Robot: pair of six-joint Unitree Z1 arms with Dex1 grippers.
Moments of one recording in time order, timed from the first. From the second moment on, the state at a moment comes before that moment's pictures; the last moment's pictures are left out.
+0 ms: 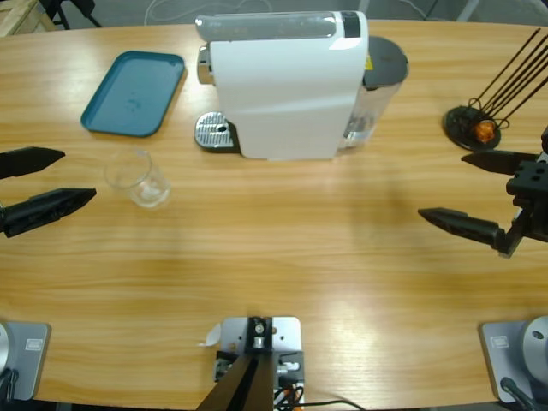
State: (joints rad) arm 0 -0.73 0.93 -0.37 -0.07 -0.15 -0.08; arm 1 0.76 1.00 -0.51 0.19 -0.03 -0.03
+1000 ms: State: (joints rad) arm 0 -0.73 0.95 -0.37 -0.07 -0.14 -0.10; arm 1 0.76 0.95 -0.51 0.19 -0.02 -0.03
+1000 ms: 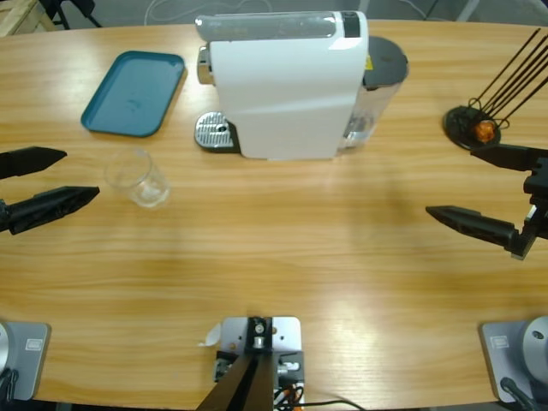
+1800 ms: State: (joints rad) arm 0 -0.42 1.34 -0.77 -0.20 -0.72 -0.65; arm 1 0.76 0.96 -0.51 0.19 -0.02 -0.03
